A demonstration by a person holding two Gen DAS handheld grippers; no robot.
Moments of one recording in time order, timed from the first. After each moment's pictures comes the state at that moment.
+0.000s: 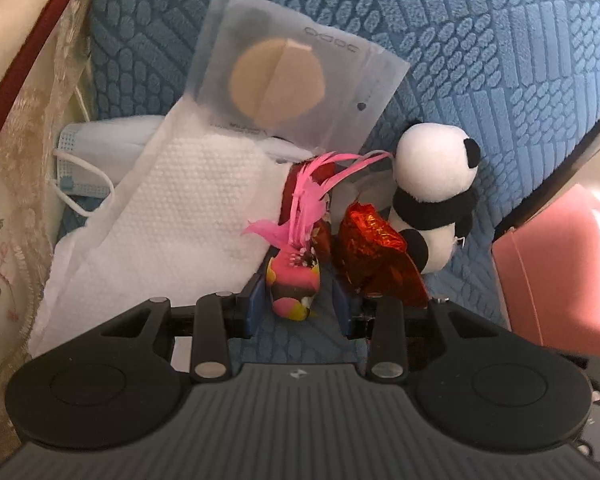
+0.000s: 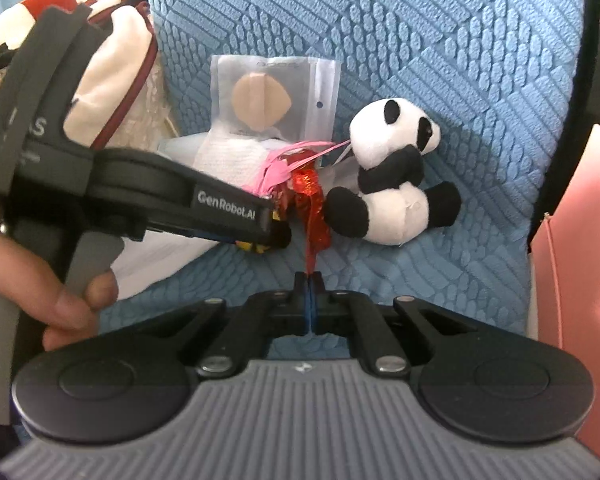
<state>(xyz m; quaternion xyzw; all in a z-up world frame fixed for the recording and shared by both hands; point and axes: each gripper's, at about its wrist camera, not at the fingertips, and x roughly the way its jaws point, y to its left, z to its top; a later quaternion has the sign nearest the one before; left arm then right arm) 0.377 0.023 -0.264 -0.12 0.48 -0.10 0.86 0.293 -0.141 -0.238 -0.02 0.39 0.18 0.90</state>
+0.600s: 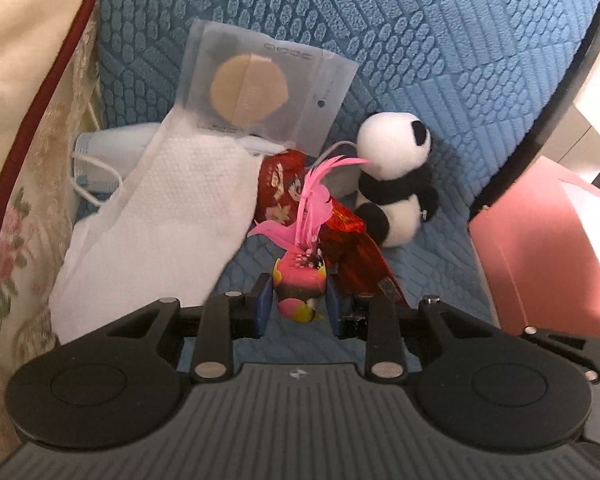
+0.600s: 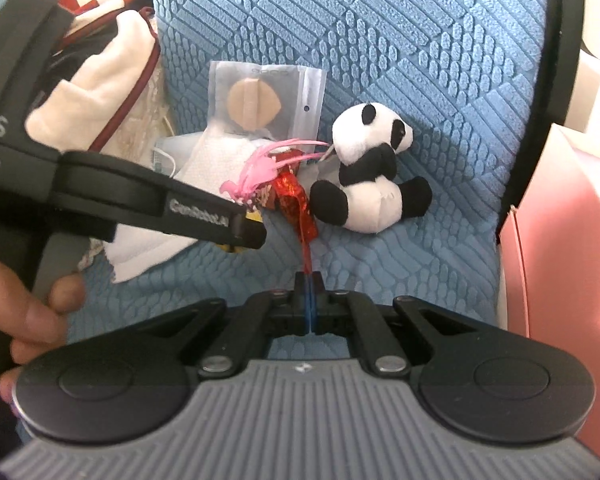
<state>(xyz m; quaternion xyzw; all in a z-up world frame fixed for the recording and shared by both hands) 0.331 0.009 -0.239 -0.10 0.46 -0.10 0.88 0.259 -0.147 -0.228 -0.04 0.38 0.15 0.91</state>
